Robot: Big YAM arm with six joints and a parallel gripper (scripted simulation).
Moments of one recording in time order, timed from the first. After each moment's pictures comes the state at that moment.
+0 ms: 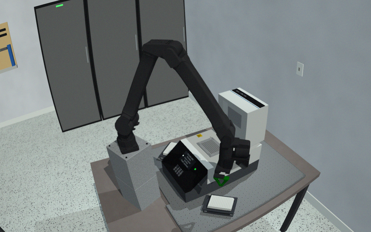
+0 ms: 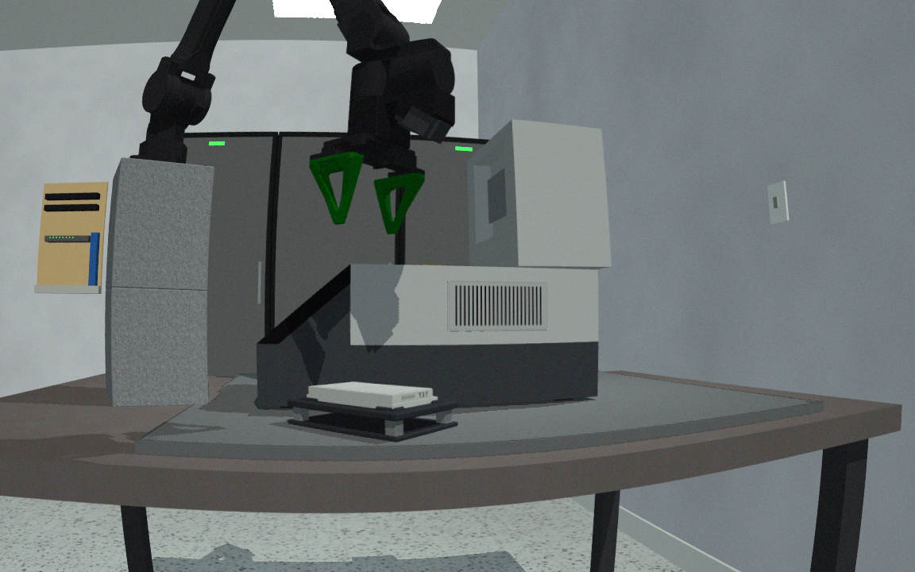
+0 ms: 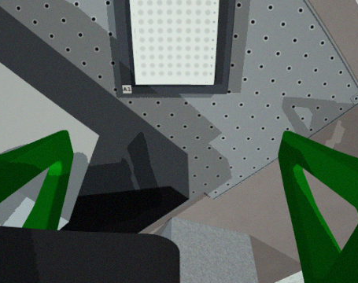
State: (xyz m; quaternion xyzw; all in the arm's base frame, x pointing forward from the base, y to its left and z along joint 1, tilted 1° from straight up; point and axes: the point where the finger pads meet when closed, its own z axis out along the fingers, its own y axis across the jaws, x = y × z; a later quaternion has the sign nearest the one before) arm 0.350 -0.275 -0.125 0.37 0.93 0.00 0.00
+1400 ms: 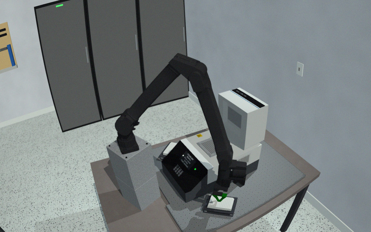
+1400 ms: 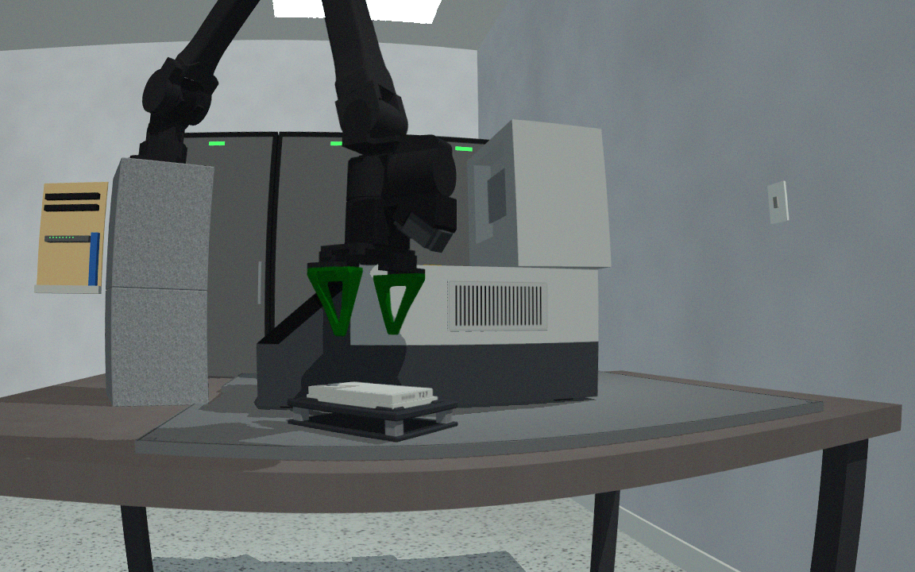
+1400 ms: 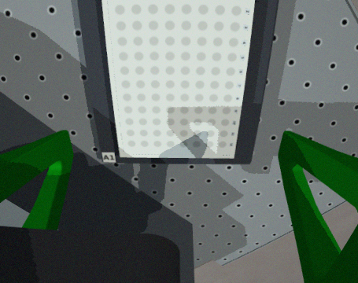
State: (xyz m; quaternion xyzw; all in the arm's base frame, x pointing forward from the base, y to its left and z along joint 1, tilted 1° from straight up) arm 0.353 -0.274 -0.247 0.37 0.93 0.00 0.00
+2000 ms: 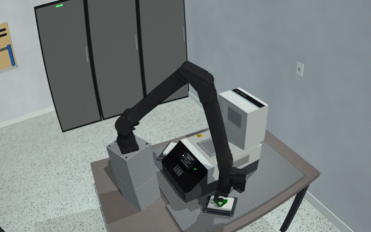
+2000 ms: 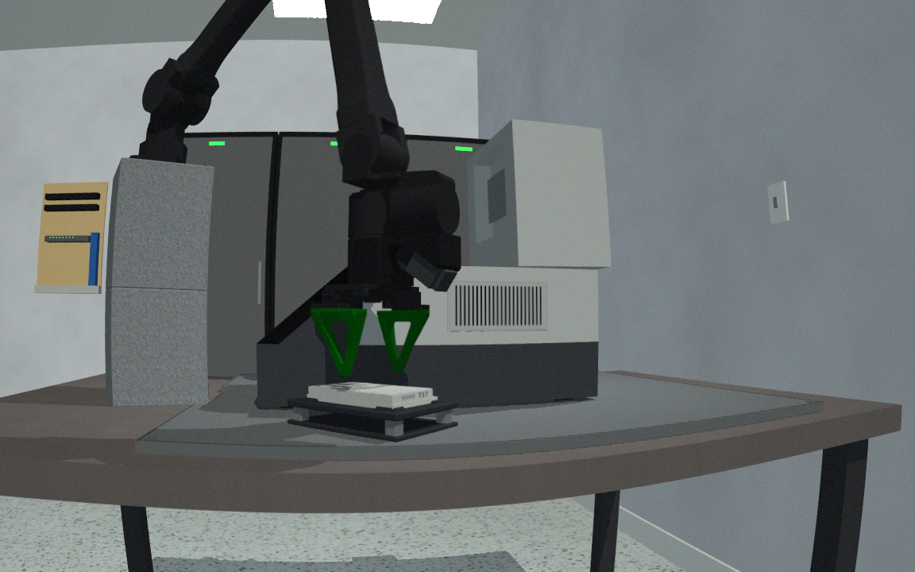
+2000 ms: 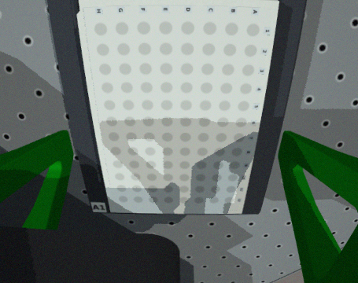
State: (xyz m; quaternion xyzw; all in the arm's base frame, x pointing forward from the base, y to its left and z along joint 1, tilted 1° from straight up) arm 0.358 -0.280 -0.291 0.37 0.93 0.00 0.01
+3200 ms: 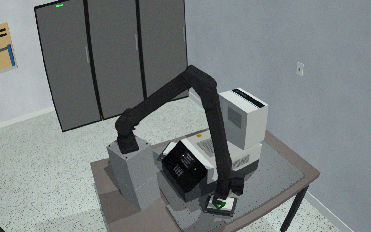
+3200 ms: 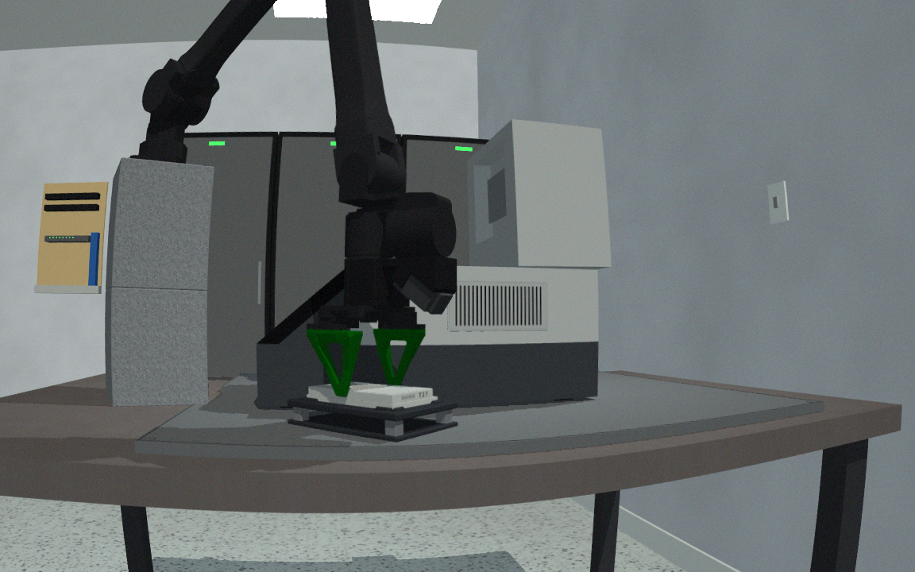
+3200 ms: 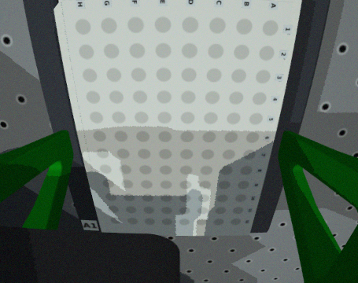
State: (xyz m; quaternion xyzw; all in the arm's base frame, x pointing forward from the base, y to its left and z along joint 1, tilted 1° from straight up) arm 0.354 -0.276 -0.314 0.37 0.93 0.00 0.00
